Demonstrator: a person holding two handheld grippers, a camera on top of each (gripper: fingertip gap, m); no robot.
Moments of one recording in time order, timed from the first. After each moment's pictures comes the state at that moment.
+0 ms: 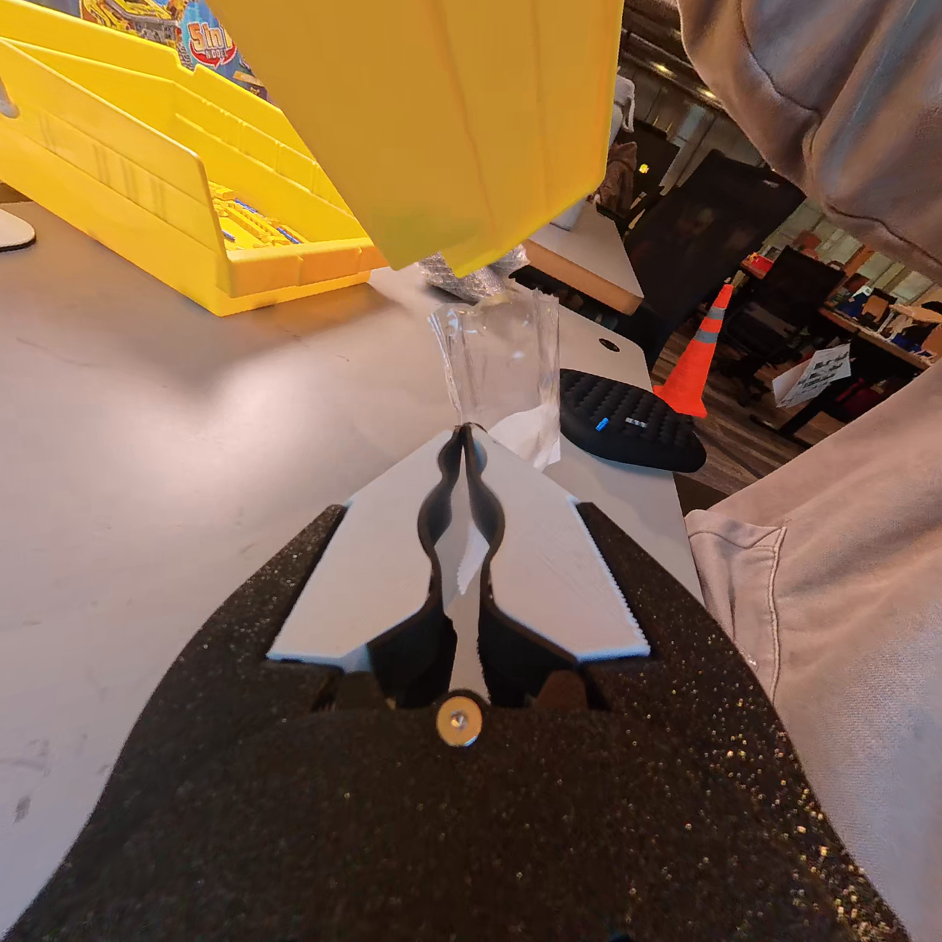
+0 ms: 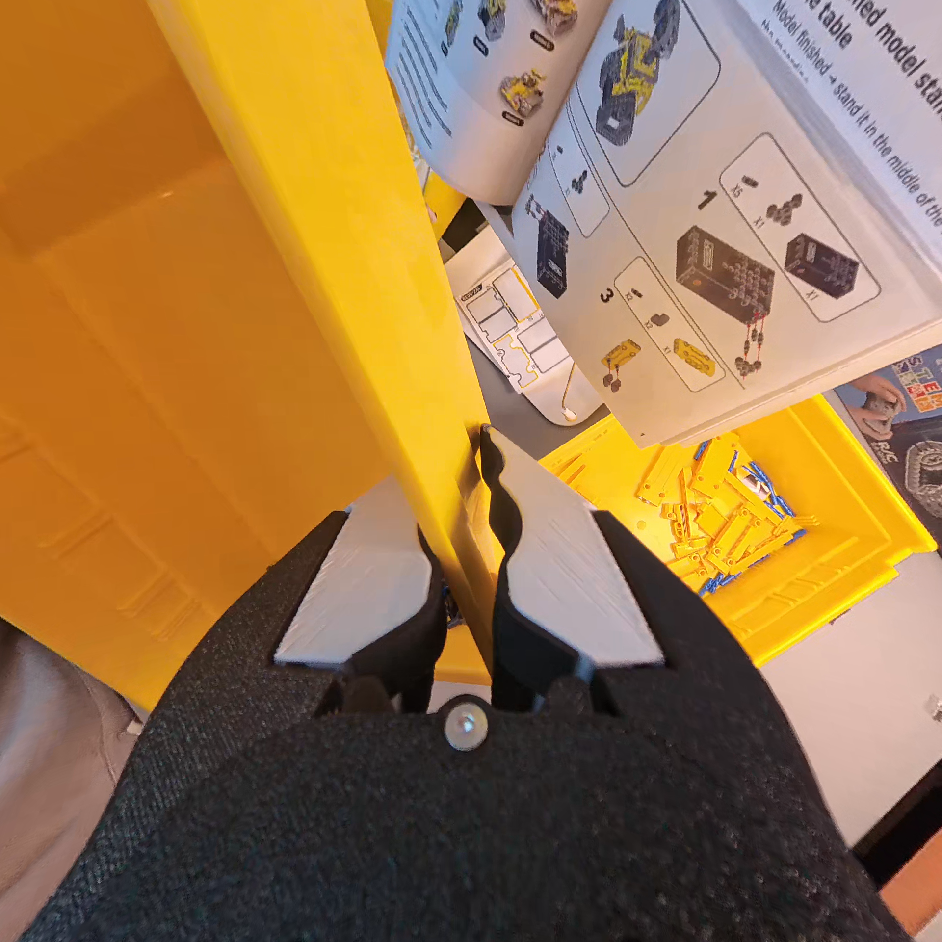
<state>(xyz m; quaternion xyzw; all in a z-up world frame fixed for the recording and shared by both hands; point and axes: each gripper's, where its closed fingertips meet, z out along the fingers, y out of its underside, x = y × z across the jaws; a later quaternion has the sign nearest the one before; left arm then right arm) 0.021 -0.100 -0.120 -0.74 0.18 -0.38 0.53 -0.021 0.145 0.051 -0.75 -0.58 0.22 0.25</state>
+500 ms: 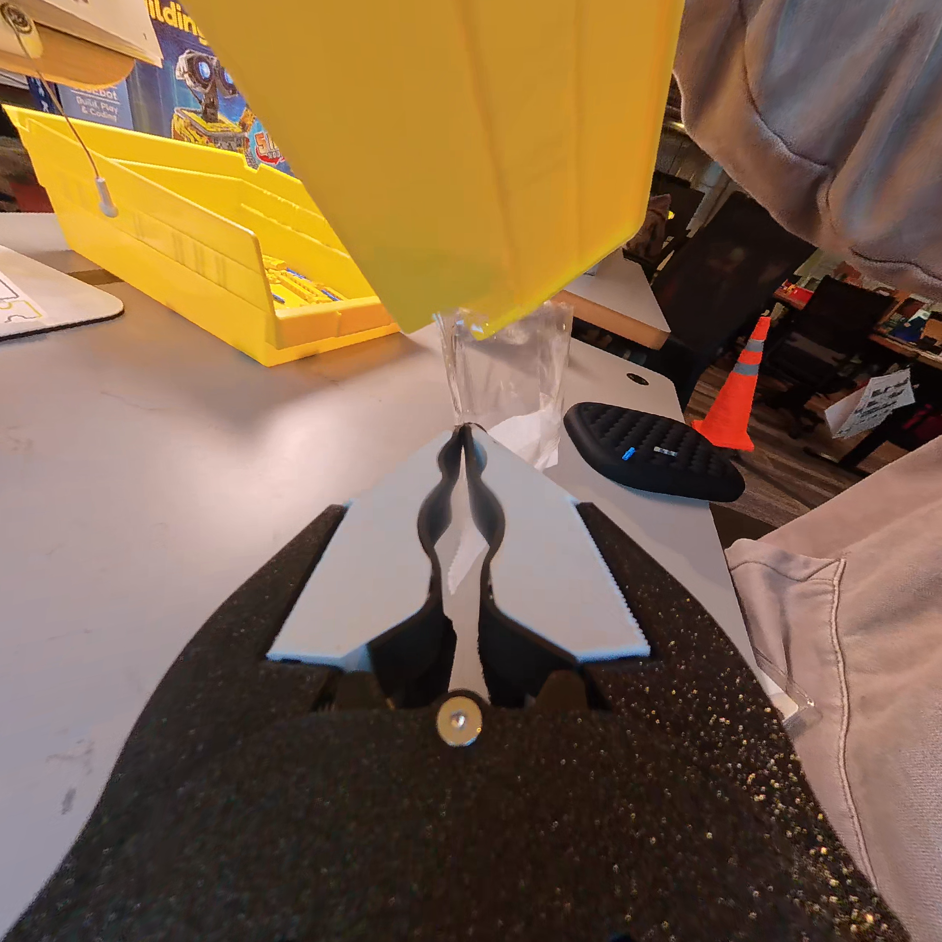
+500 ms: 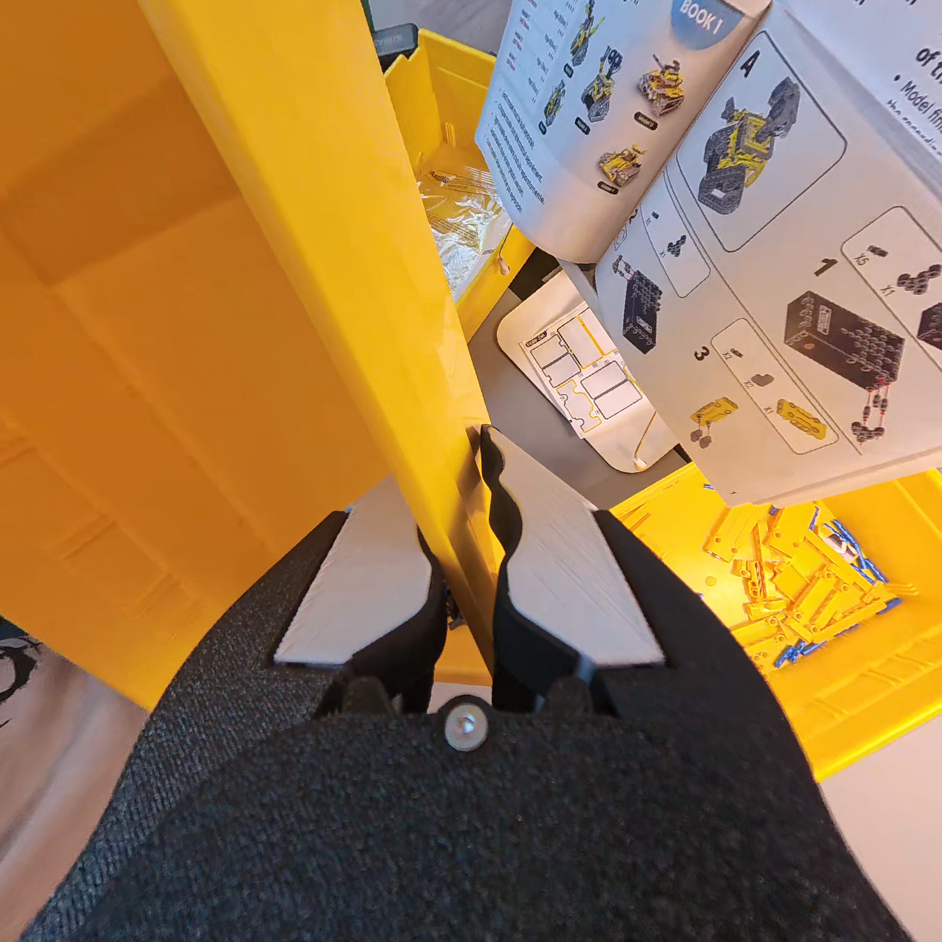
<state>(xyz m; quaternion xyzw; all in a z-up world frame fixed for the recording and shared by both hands) 0.013 -0.095 -0.110 -0.71 0.17 -0.34 0.59 -0.050 0.109 0.058 -0.73 -0.58 0.28 0.25</state>
